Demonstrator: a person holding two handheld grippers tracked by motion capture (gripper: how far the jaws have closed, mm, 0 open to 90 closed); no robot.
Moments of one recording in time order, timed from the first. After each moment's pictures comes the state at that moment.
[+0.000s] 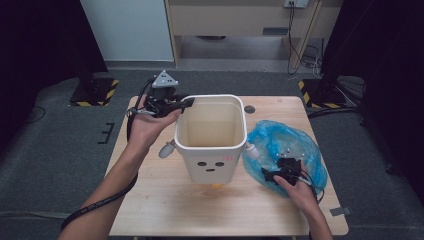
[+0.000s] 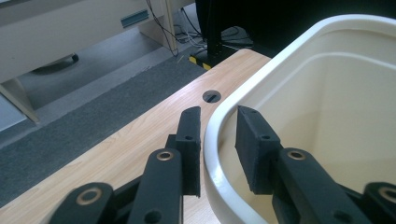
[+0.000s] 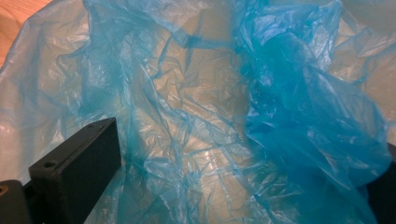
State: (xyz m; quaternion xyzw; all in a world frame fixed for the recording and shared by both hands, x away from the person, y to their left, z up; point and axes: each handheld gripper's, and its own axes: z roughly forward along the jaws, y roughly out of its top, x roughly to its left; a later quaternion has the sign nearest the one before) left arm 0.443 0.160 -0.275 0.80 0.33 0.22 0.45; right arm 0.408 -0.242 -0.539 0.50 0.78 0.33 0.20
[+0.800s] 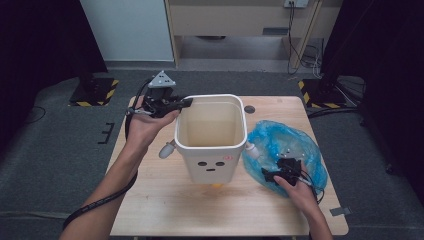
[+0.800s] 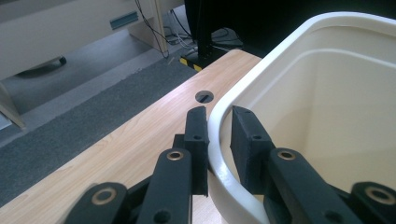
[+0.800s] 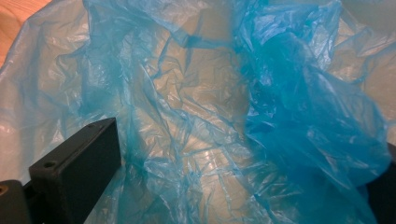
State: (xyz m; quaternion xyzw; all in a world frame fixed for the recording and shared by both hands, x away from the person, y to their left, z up) left arm 0.448 0.167 -0.275 0.81 0.31 0.20 0.46; right arm 0.408 -0.243 -0.539 0.49 0.78 0.33 0.20
